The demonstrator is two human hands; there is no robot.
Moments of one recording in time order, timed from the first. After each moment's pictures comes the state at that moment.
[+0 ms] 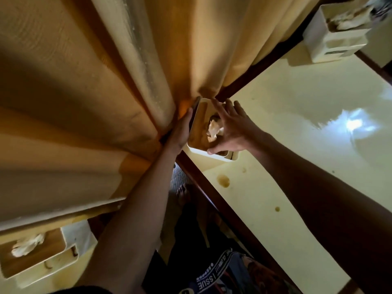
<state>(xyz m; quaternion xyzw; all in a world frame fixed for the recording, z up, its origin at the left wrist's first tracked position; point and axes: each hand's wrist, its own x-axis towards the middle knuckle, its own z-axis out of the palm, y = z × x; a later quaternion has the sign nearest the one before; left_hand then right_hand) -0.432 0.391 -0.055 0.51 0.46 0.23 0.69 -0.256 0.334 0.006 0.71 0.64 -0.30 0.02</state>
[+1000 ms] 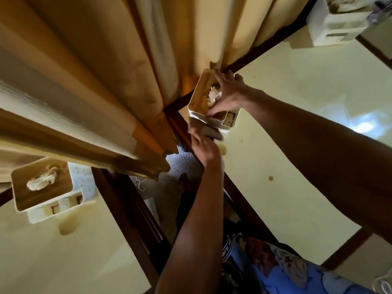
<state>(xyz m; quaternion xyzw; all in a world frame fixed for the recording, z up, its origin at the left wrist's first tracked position) -0.382 0.209 -0.040 0.16 0.64 0.50 0.57 -0.273 0.323 0.042 0.73 0.62 -0.29 0.06</state>
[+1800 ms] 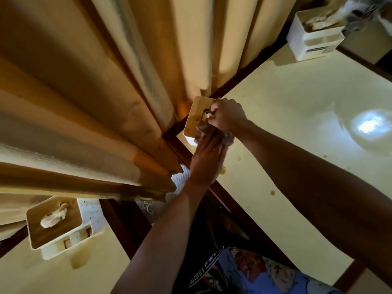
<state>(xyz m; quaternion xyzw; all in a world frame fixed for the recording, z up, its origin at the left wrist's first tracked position) -0.406 0.239 -0.042 0.88 0.38 0.23 0.13 -0.268 0.302 0.057 0.76 0.60 -0.21 -0.10</state>
